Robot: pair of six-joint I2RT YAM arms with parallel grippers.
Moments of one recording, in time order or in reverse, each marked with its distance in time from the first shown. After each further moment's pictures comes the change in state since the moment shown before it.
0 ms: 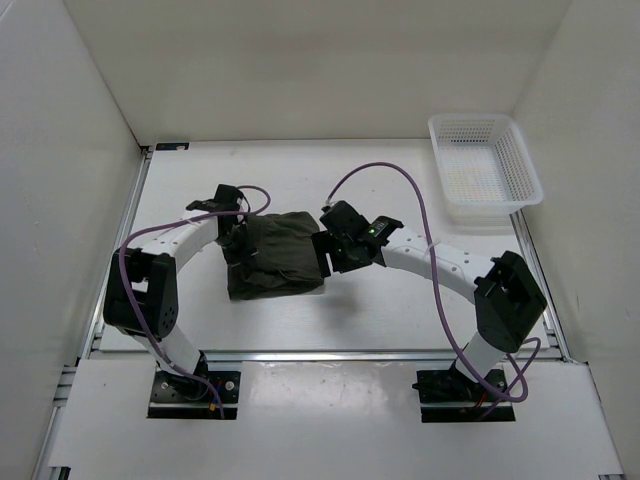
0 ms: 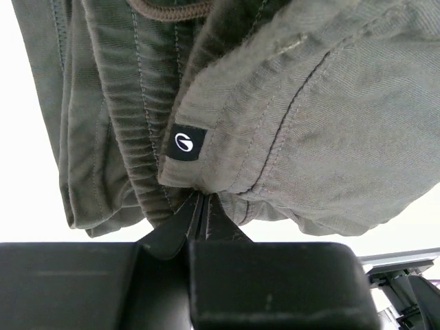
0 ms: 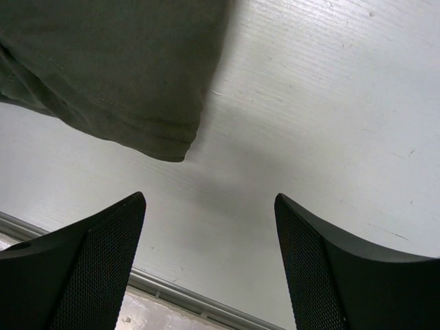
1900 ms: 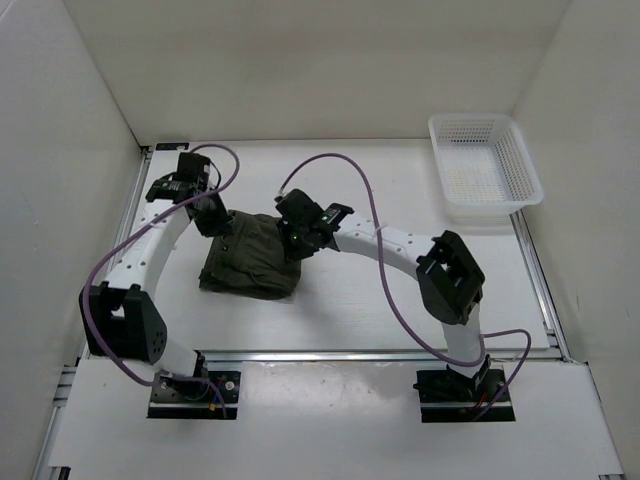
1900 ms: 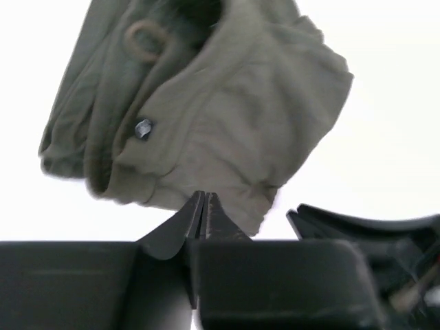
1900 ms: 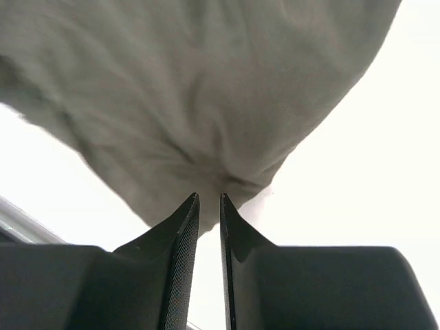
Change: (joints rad) left arm 0.127 -0.184 0.201 -0.151 -0.111 0.011; right arm 0.072 0.371 0.384 0.049 -0.130 0.018
